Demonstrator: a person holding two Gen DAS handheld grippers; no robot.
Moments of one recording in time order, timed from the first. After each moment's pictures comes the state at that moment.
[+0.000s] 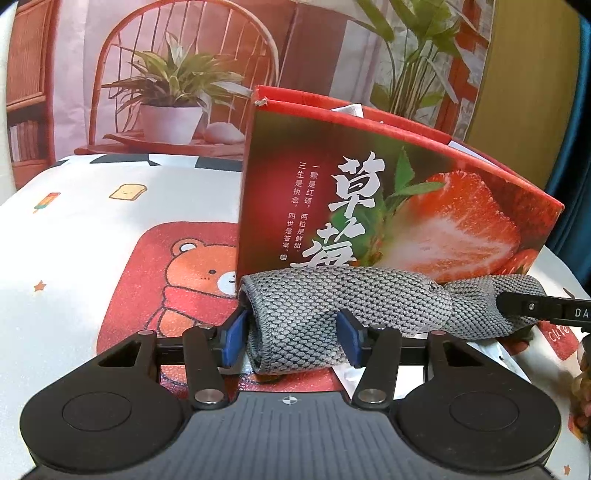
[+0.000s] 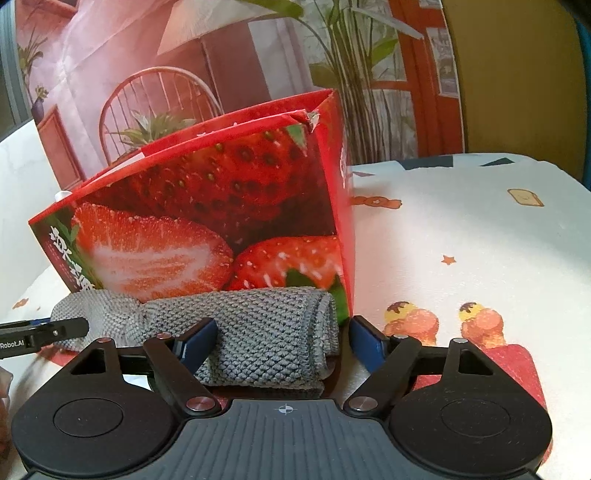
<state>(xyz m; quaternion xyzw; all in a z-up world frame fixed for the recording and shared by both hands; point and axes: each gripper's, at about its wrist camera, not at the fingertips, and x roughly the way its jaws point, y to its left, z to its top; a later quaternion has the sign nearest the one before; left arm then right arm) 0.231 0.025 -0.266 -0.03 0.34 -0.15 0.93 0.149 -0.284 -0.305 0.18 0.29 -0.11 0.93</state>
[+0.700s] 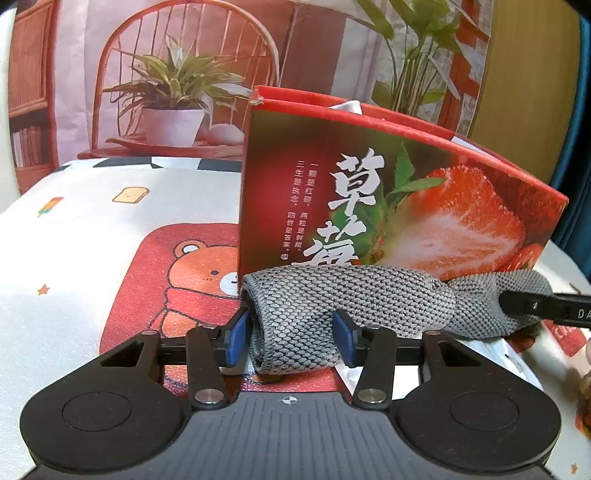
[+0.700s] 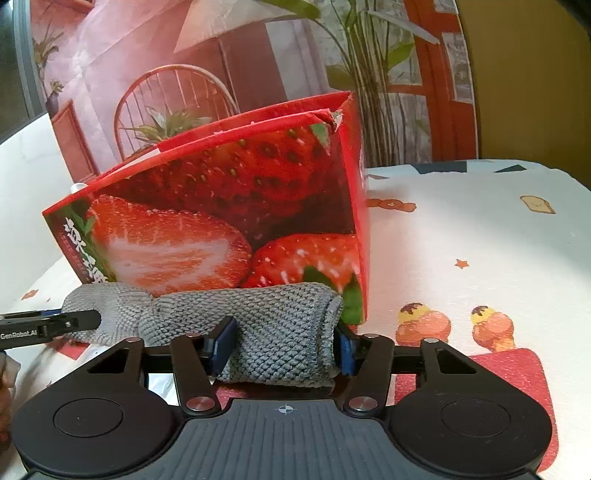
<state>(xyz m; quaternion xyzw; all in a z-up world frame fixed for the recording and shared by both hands) 0.230 0.016 -0.265 -0.01 0.34 -0.13 0.93 0.147 -0.278 -0.304 0.17 0.29 -0.09 0.94</state>
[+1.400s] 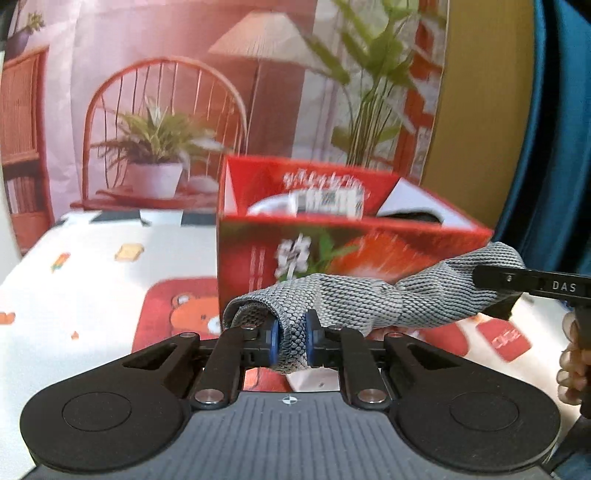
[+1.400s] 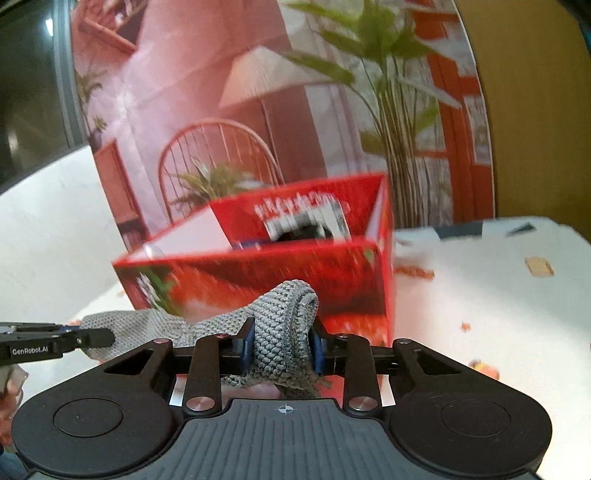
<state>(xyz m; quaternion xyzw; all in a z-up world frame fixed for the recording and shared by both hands) 0.174 0.019 -0.191 0.00 0.28 -0.17 0.94 0.108 -0.263 -0.236 0.16 0.21 -0.05 0.96</state>
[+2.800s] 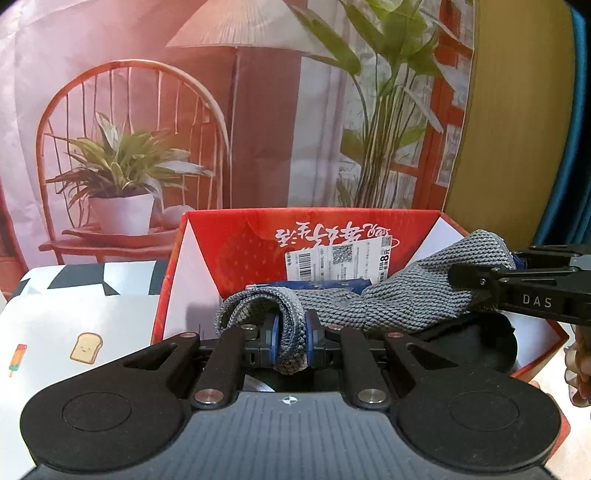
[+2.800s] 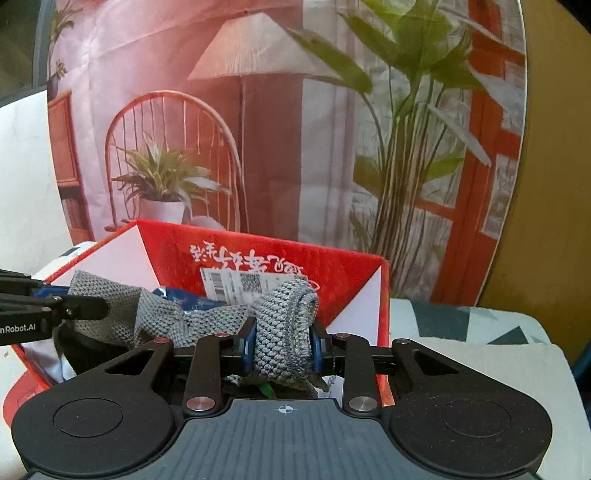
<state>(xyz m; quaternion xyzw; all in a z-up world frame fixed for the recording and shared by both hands) 0.335 -0.041 -0.177 0.03 0.31 -0.17 0.94 0.271 -0.306 -0.198 0.04 0.28 -0.11 0.95</state>
